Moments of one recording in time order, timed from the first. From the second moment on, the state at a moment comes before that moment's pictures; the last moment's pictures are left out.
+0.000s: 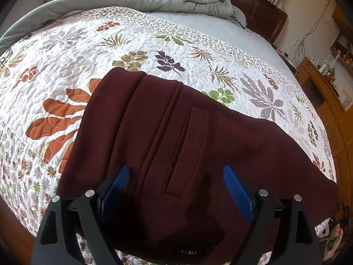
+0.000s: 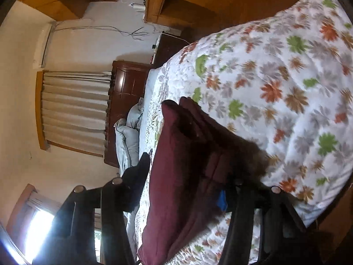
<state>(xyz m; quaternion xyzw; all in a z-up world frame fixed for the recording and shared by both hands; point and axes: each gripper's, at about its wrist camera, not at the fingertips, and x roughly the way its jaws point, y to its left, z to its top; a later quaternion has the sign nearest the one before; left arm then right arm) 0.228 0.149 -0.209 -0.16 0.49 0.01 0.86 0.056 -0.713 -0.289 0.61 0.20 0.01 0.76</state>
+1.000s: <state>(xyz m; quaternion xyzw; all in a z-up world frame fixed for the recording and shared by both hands) 0.205 0.159 -0.183 -0.21 0.45 -0.06 0.87 0.118 -0.551 -0.076 0.22 0.28 -0.05 0.93</state>
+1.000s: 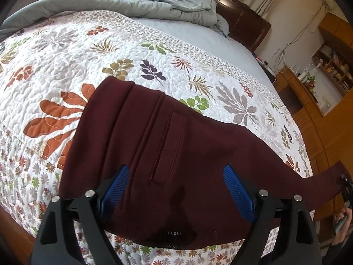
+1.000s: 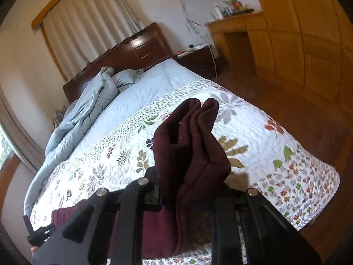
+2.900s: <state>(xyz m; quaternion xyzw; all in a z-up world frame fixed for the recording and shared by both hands) 0.161 0.186 -0.183 -0.22 0.41 -0.12 0.88 0.161 -0.347 -0.047 0.01 0.30 0.02 0.95</state>
